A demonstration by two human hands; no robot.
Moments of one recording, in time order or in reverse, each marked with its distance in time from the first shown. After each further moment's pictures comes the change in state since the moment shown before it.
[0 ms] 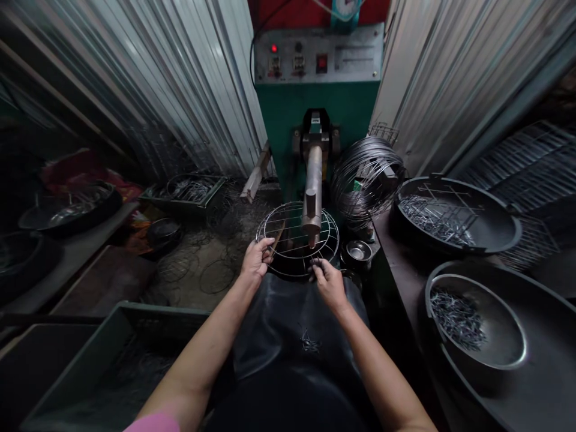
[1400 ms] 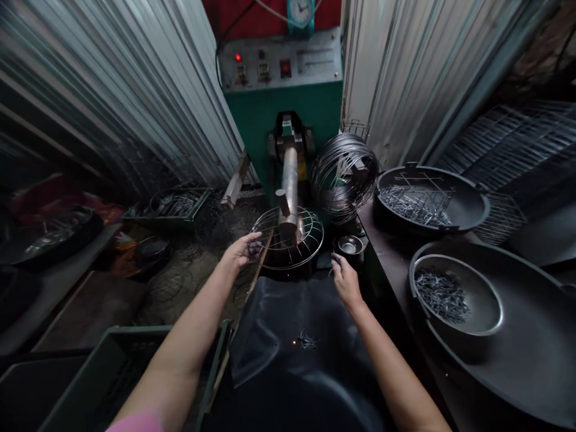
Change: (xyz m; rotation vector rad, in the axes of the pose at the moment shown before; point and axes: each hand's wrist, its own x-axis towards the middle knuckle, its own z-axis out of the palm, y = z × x) left_hand 0.038 0.023 0.002 0.295 -0.124 -0.310; right_hand -0.016 0.038 -0.064 -0.293 0.269 -0.043
